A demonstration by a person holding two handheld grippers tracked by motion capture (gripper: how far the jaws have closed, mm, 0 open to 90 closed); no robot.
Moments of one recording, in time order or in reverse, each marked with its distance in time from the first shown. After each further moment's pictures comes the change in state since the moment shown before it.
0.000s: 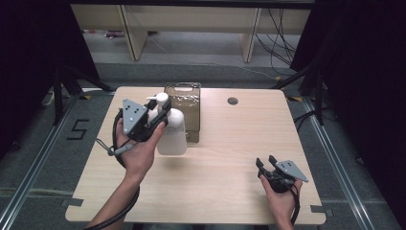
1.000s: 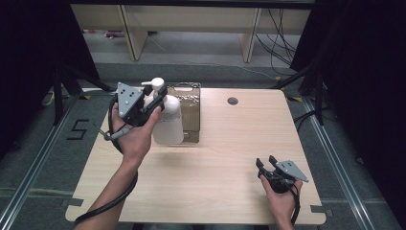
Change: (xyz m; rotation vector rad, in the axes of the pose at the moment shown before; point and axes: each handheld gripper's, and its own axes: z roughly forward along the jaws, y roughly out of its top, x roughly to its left) left arm 0.013 0.025 0.018 -0.034 0.025 0.007; right arm 0.000 -0.001 0.001 -0.001 0.007 0.009
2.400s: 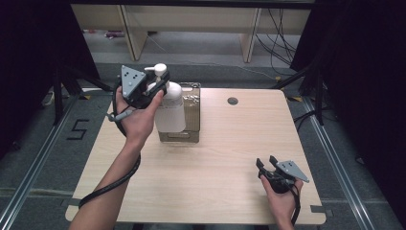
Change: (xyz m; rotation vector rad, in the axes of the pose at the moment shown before) left arm 0.011 0.013 0.037 -0.013 -0.013 0.000; right arm -0.001 0.000 -0.002 0.018 0.005 0.019
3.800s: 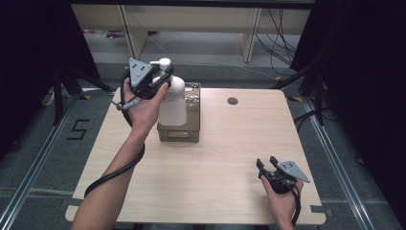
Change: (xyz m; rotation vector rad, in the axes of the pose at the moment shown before) left arm 0.009 -0.005 0.033 0.012 -0.005 0.038; right arm -0.001 -0.001 -0.001 -0.019 -0.013 -0.012
